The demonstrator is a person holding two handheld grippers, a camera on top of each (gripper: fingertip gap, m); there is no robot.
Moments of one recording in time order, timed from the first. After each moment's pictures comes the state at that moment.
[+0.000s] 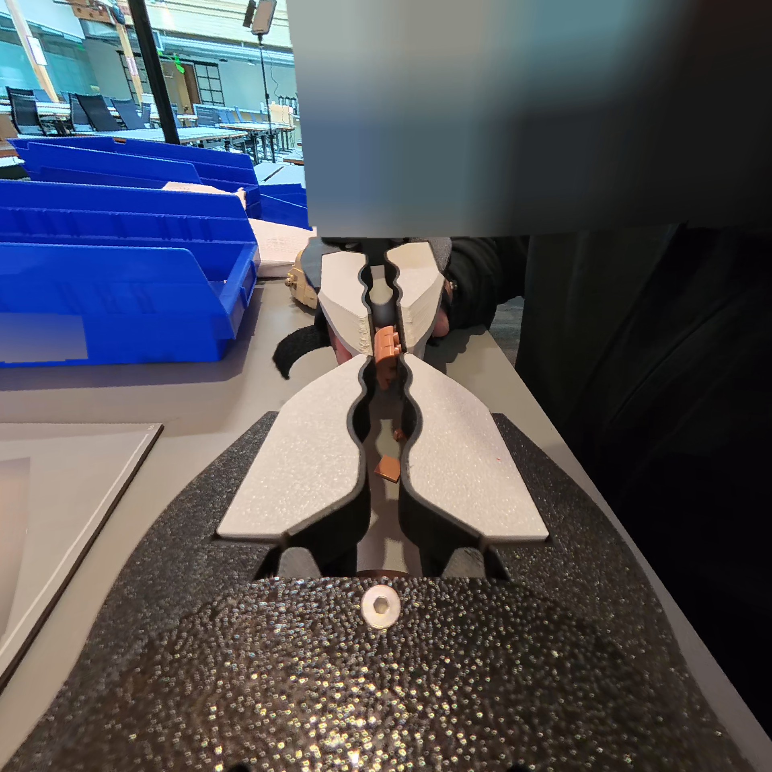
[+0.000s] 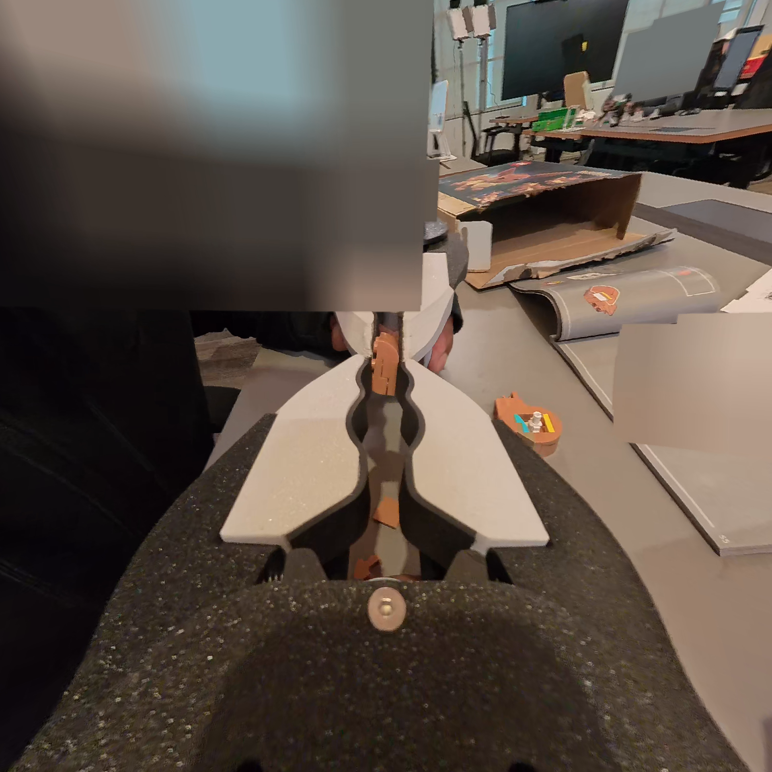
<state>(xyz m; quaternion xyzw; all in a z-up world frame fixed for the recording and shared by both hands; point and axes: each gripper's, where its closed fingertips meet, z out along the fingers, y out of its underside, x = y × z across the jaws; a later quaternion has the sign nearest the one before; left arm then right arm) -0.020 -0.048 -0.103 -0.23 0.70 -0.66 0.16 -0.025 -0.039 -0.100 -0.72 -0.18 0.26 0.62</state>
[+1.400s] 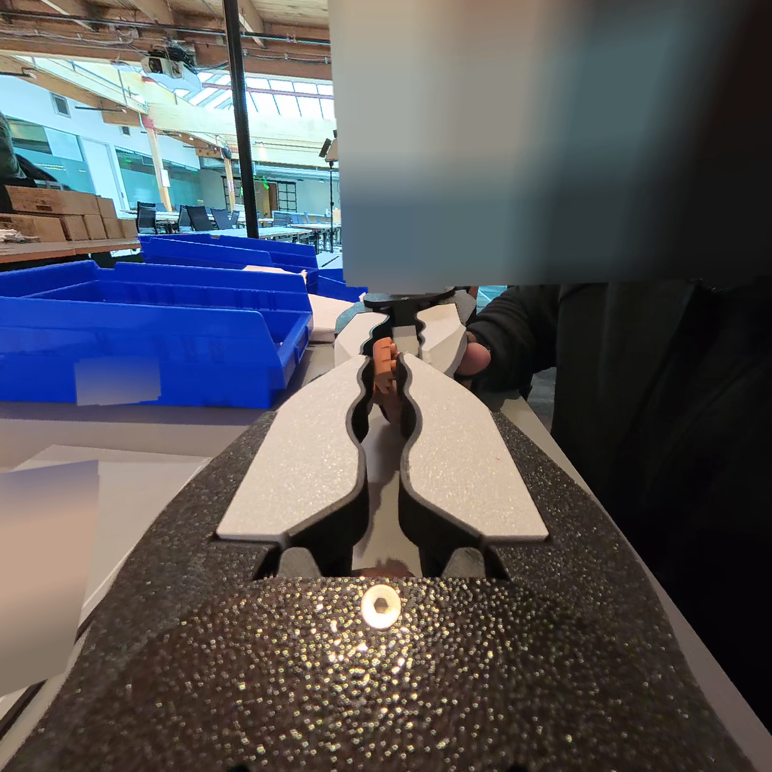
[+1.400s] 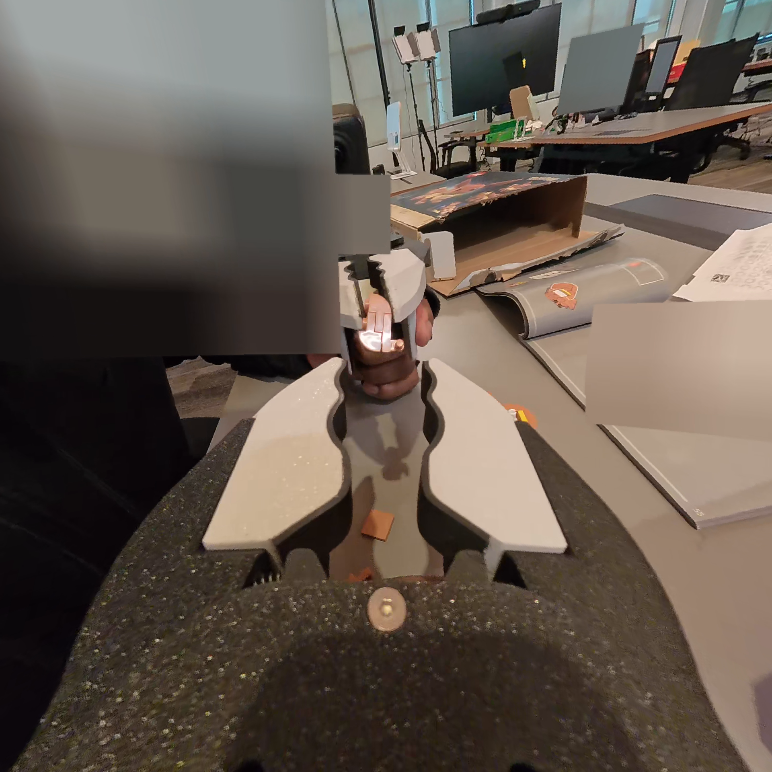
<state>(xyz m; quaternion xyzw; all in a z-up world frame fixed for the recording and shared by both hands) -0.011 -0.032 -0.079 -0.25 0.62 -0.71 0.23 -0.013 -0.030 -0.097 -0.73 -0.12 0.24 0.63</state>
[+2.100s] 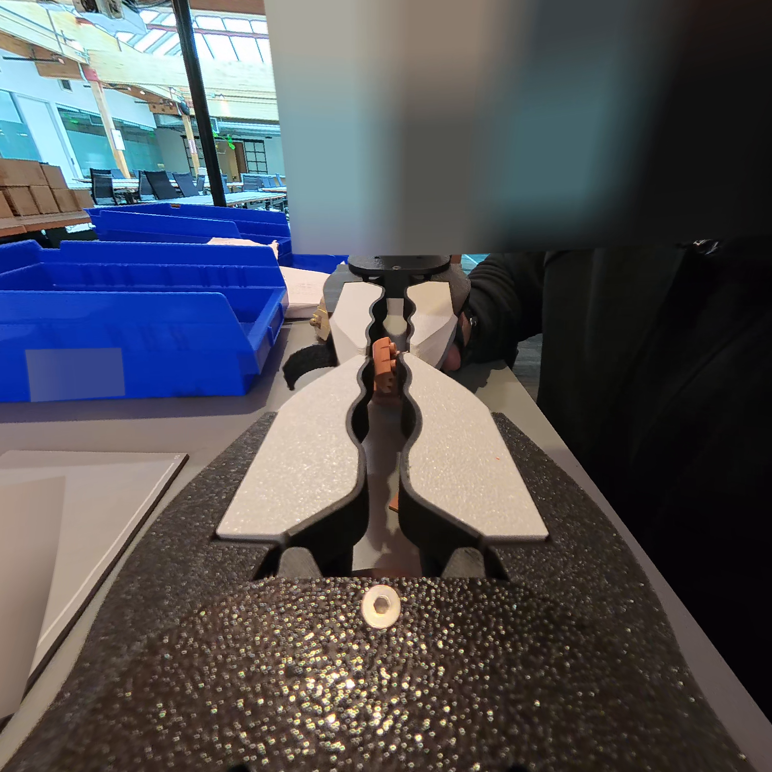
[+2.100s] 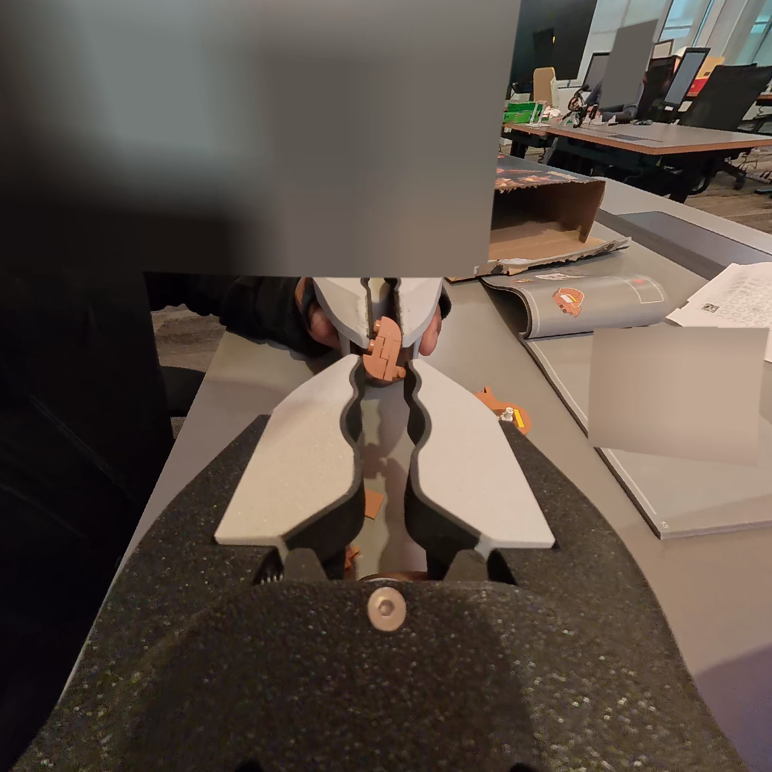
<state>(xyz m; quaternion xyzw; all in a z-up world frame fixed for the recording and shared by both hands) -0.015 -0.048 -0.089 -0.23 0.66 -0.69 0.21 -0.021 -0.037 -0.102 -0.74 -0.19 0.19 0.62</state>
